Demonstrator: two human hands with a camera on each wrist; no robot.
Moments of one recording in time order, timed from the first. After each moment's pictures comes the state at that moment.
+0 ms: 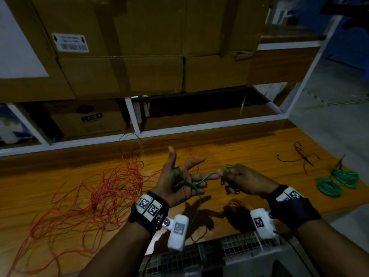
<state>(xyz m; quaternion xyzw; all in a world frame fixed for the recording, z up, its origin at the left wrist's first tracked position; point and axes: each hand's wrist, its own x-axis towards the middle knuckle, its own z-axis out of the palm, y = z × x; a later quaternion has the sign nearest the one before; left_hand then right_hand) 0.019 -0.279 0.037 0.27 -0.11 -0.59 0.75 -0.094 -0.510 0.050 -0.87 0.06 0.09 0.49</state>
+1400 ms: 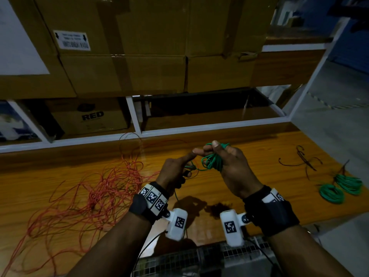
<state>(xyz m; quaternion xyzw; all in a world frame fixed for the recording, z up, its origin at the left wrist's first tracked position) 0.041 -0.300 0.051 0.69 -0.03 -0.32 0.65 -0.063 -0.448 0.086 -0.64 0.09 -0.16 0.75</state>
